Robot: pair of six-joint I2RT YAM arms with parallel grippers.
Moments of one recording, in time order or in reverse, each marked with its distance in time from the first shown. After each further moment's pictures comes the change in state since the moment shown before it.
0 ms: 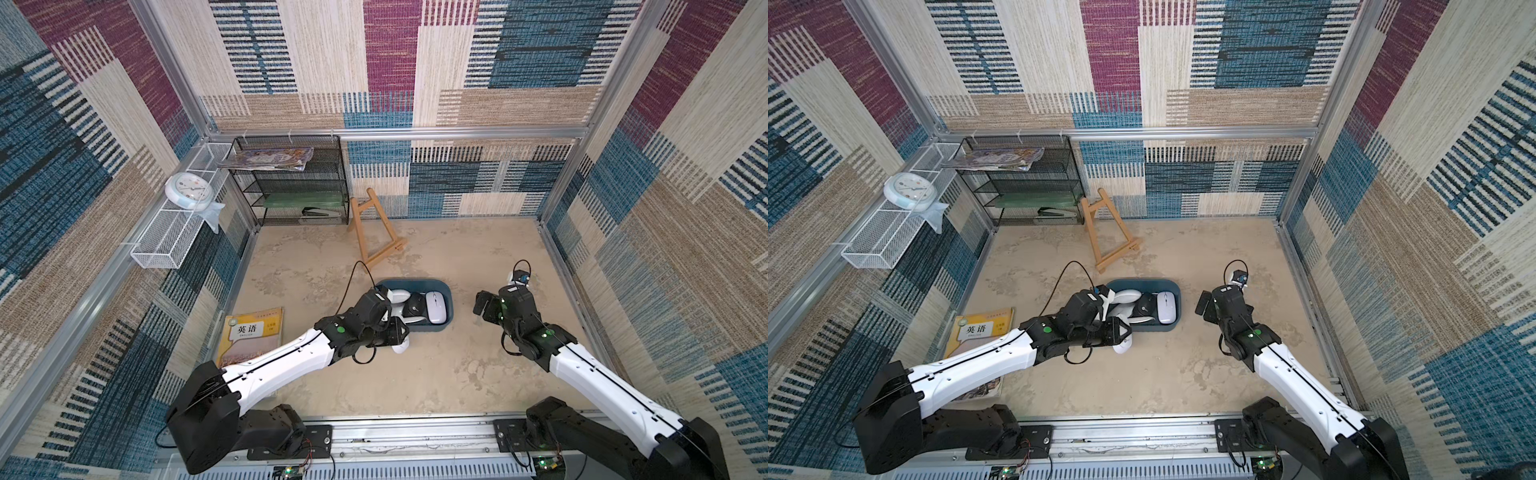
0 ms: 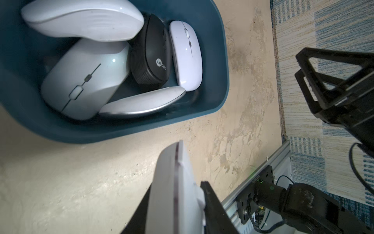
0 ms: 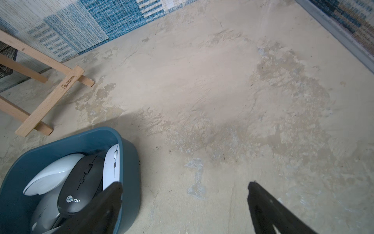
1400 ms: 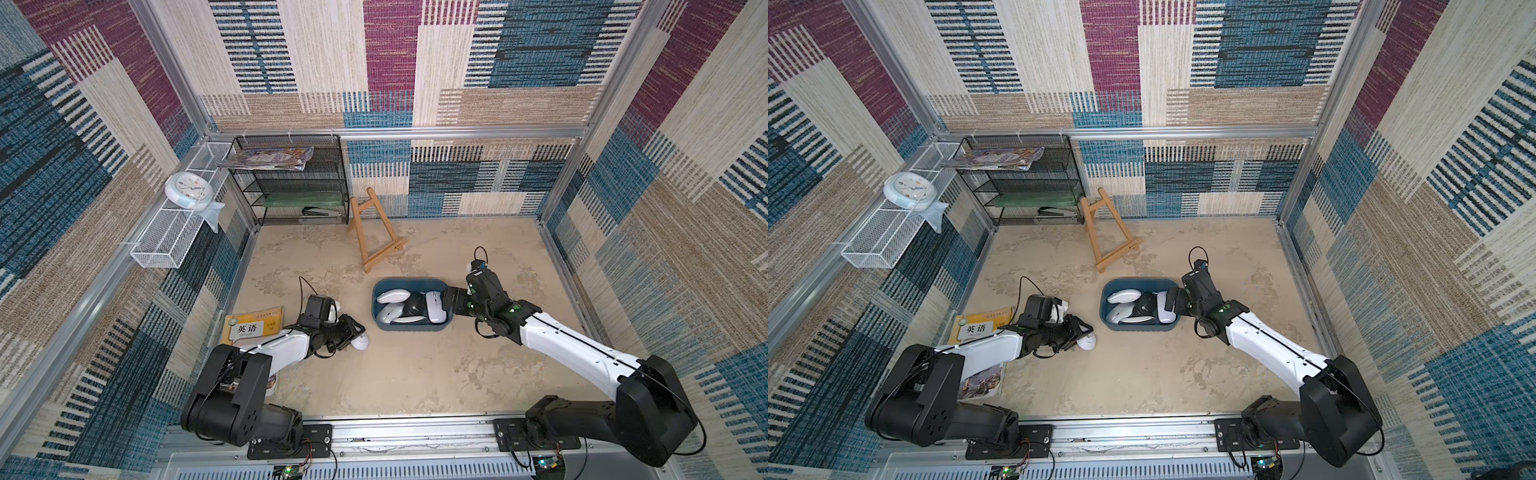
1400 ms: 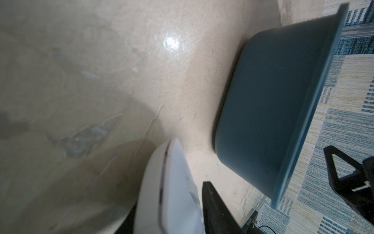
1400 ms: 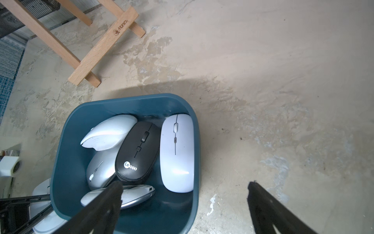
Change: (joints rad) left arm 0.555 0.172 -0.287 0.304 0.350 -0.013; right arm 0.148 0.302 0.206 0.016 -0.184 -0.002
